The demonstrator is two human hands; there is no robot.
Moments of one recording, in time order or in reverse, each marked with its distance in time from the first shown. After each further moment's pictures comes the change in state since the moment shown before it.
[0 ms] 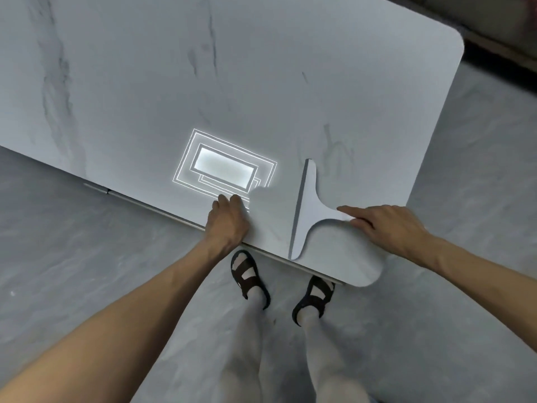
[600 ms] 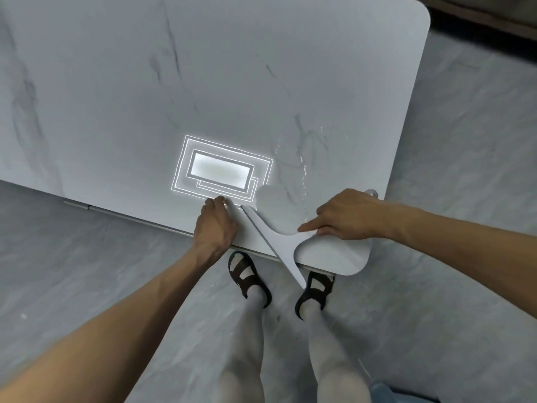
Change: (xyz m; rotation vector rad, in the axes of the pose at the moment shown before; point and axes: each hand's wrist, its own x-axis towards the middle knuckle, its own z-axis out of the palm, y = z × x) left_hand -0.008 0.028 0.016 -0.028 0.050 -0.002; right_hand 0.018 -0.006 -0.009 -0.199 -0.170 -0.521
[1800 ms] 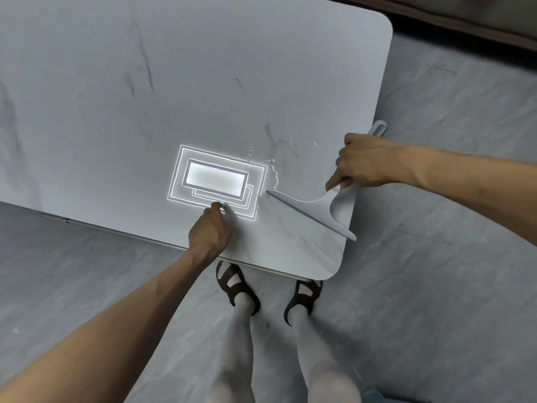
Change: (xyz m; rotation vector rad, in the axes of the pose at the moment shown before) left_hand 0.005 0.048 0.024 0.012 0.000 -0.060; right_hand -0.061 0.101 -0.057 -0.431 -0.067 0.046
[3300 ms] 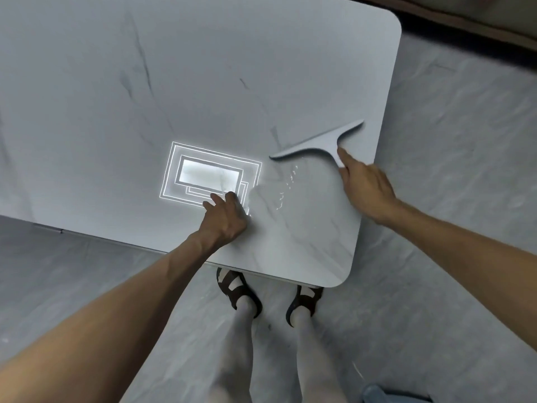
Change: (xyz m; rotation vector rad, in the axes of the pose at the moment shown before) left_hand 0.039 0.018 -0.024 0.036 -0.176 0.155; right_hand 0.037 -0.059 0.028 0.976 0.338 0.990
